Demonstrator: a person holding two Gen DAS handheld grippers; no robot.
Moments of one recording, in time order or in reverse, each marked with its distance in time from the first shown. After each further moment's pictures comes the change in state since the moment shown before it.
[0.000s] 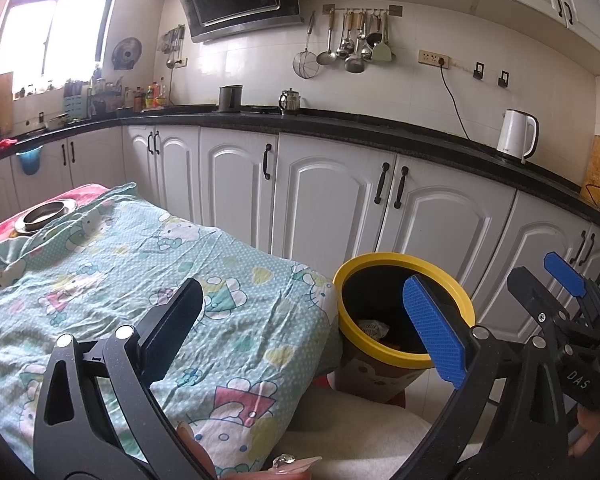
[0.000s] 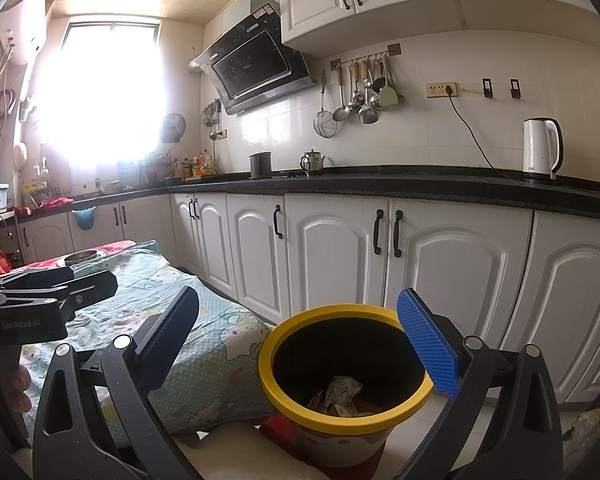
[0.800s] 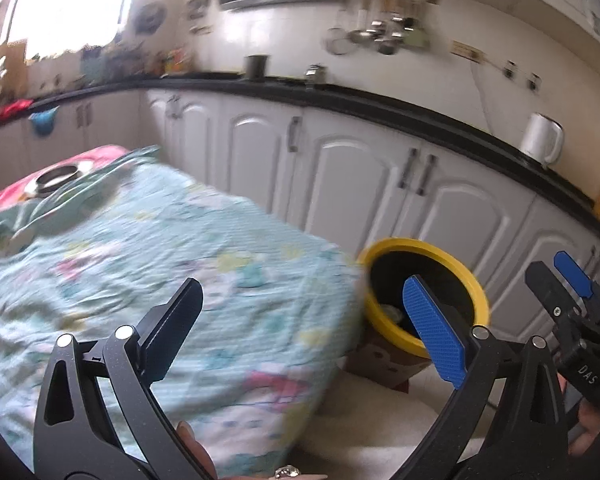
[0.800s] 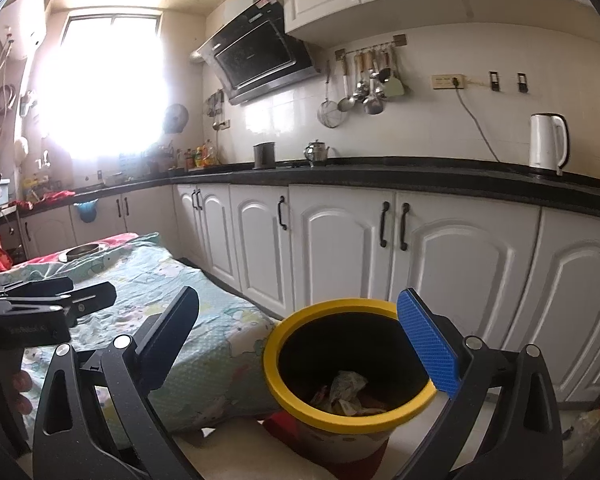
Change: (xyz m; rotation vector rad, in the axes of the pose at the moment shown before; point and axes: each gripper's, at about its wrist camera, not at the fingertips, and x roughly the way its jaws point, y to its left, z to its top) left arm 0.006 0.051 0.004 -0.123 0.109 0.072; right arm 0.010 0.016 0.003 -0.007 0.046 0.024
